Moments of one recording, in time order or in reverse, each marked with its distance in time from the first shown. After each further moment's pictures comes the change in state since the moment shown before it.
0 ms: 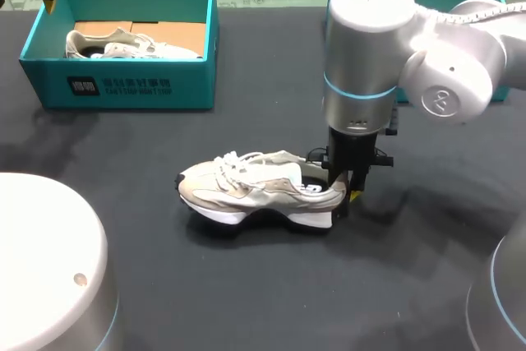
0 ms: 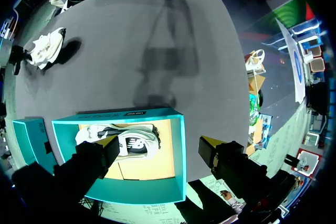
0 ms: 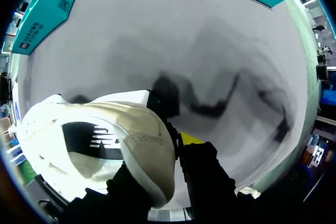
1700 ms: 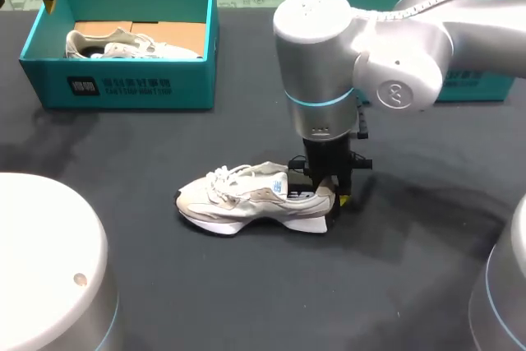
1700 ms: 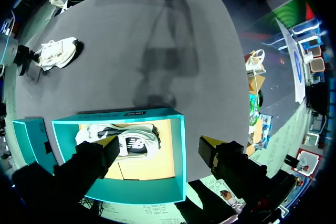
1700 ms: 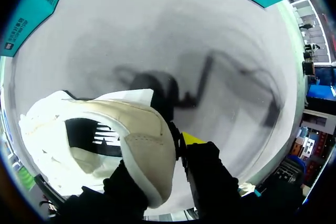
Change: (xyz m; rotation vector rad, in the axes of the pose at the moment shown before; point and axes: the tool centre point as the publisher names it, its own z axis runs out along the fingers) left arm 0.000 0.000 0.000 0.000 0.000 0.000; right arm 0.016 0.003 0.017 0.007 -0.142 0.028
